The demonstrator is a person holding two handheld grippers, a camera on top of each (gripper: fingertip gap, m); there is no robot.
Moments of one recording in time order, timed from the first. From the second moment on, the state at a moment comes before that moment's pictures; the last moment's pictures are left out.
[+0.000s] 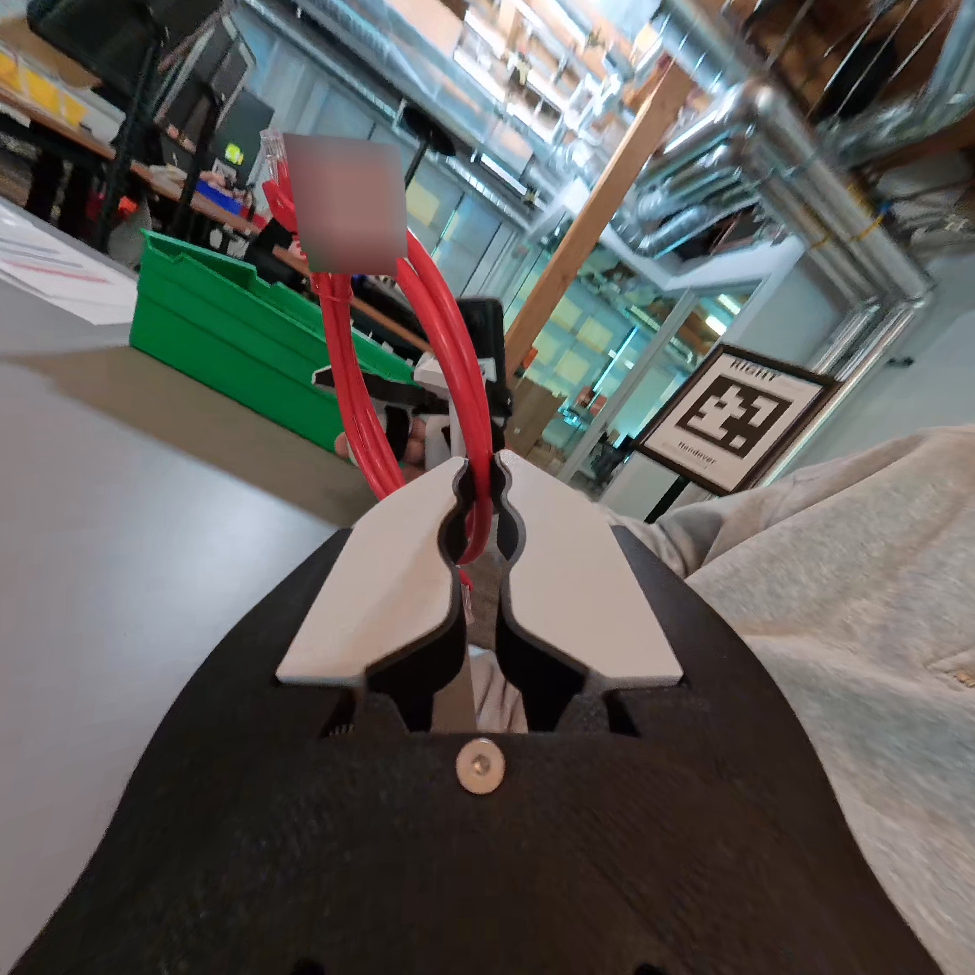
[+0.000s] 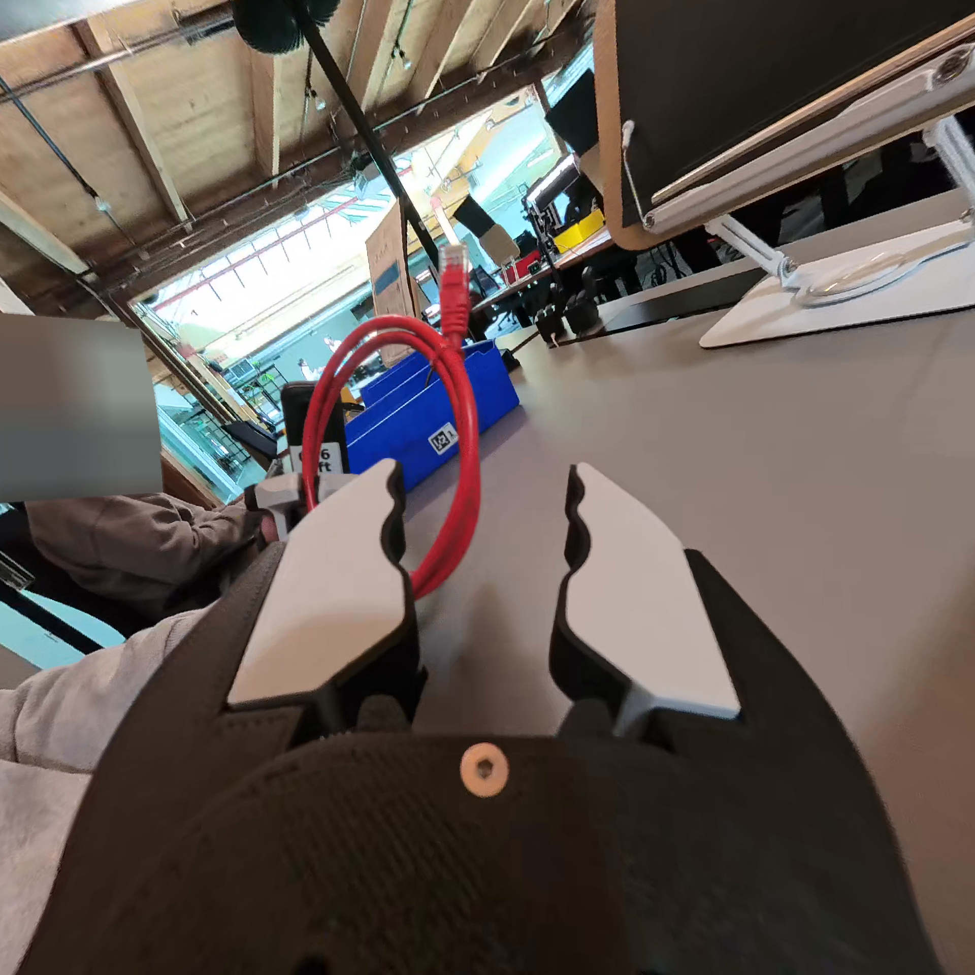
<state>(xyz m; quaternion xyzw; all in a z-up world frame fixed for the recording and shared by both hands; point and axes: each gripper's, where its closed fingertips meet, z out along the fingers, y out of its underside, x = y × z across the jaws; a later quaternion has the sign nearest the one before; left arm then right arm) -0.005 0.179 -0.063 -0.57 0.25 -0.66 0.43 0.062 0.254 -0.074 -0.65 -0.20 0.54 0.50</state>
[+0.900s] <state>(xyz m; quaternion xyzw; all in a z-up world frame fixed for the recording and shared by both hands) -0.017 0.190 -0.038 -0.50 0.17 -0.69 0.49 0.023 0.206 -0.056 -0.57 -0.19 0.69 0.40</state>
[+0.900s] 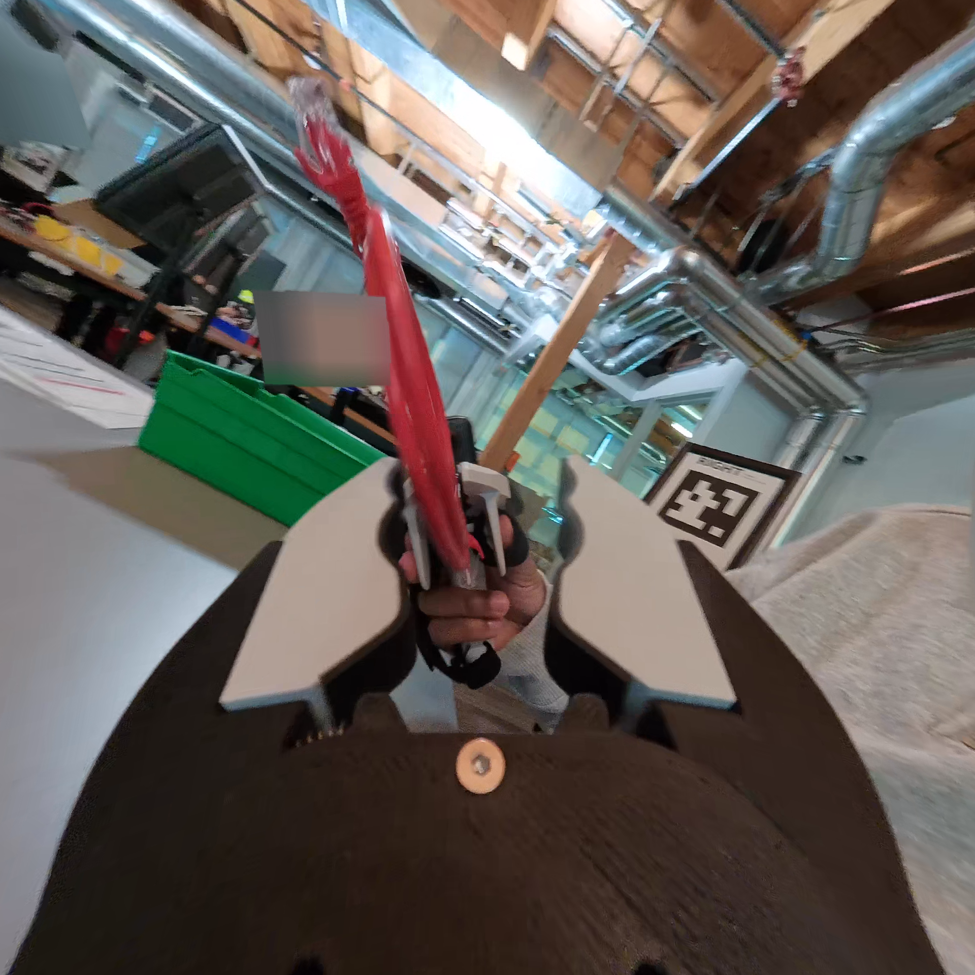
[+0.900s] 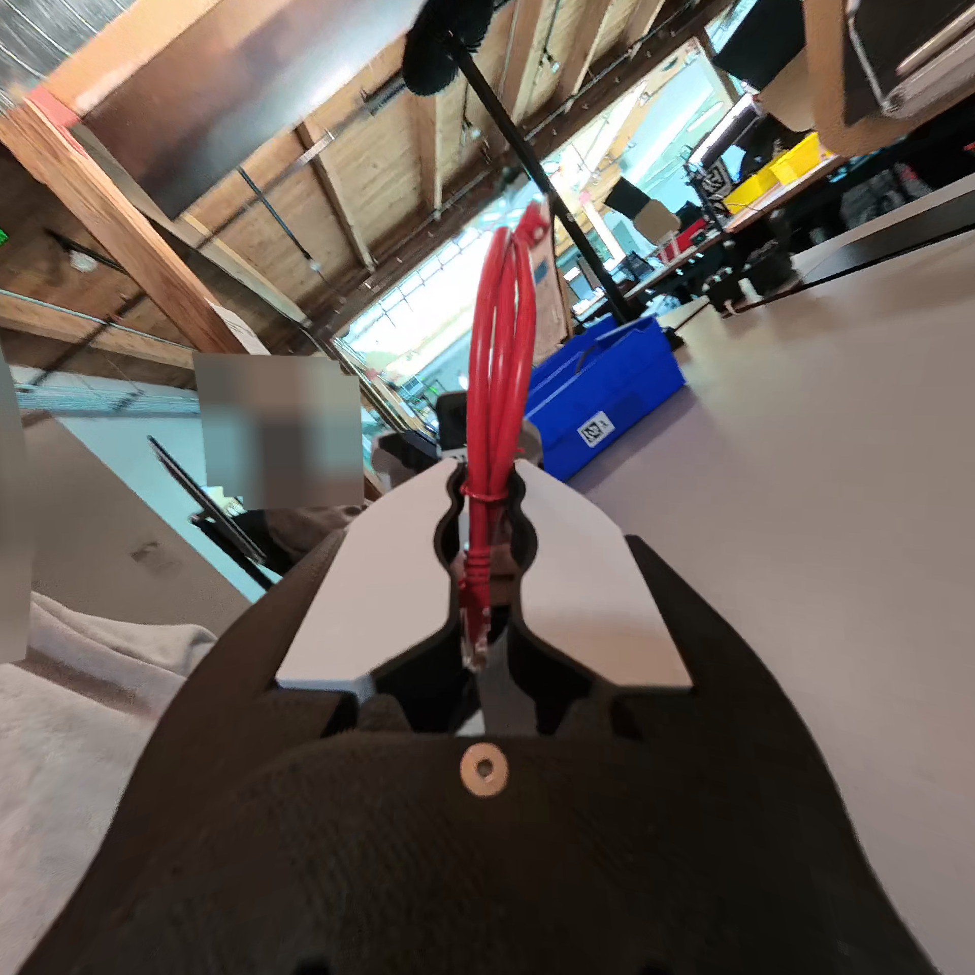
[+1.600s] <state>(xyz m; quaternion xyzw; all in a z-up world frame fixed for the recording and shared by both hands) -0.061 0.241 -0.080 -0.63 0.34 0.00 0.70 0.022 0.208 -0.092 -0.67 -0.38 0.46 0.45</state>
